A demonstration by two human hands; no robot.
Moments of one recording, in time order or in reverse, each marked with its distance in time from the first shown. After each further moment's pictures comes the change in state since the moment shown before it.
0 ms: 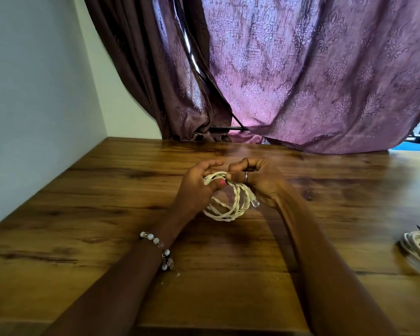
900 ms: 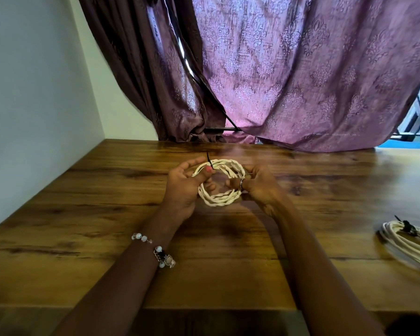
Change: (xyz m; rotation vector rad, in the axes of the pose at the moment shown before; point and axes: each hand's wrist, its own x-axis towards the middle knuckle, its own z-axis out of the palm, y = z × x) left_hand -0.015 0.022 0.004 -0.486 0.228 -0.226; right_hand -0.031 0.002 0.000 -0.207 0.100 0.021
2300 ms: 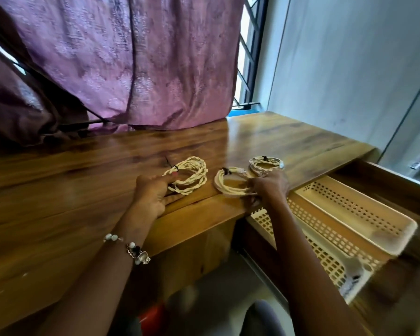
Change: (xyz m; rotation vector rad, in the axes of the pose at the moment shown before) left_hand -0.082 -0.069 0.163 0.120 -0.166 -0.466; right_hand -0.206 0.002 -0.188 -0.463 1.133 0.455
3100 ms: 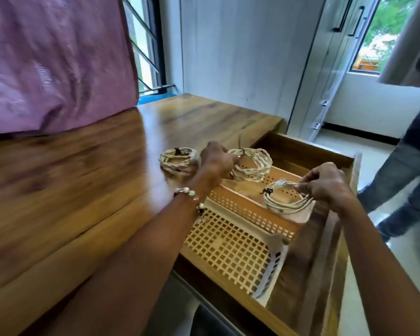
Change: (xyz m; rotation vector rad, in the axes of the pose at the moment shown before) left_hand -0.041 -0.092 0.290 0.639 -0.578 0.243; right_hand 0.070 0.137 -0.228 -0.299 0.198 0.130
